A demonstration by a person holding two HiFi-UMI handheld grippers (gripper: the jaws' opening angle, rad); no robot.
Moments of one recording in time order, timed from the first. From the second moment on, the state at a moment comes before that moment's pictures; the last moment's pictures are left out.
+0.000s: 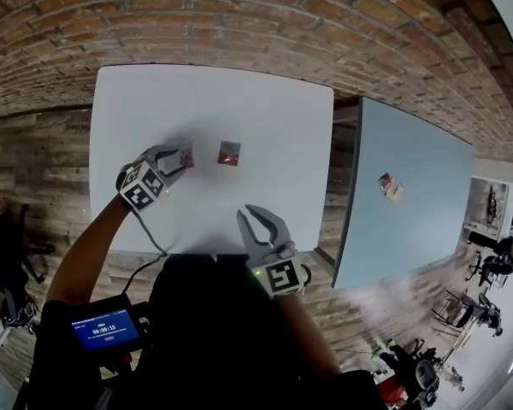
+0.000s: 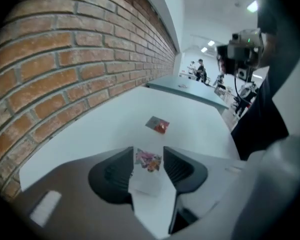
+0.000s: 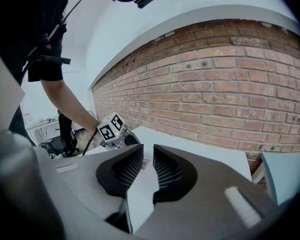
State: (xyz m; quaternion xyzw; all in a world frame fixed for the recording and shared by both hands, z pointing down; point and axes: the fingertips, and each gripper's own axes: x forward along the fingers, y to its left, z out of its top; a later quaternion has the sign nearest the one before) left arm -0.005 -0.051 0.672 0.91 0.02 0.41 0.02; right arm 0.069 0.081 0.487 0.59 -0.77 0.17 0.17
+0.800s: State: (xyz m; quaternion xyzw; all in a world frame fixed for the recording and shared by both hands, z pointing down) left arm -0.063 -0.015 0.528 0.93 -0.26 0.19 0.15; right arm 0.116 -0.014 0.697 0.36 -0.77 0.25 0.46
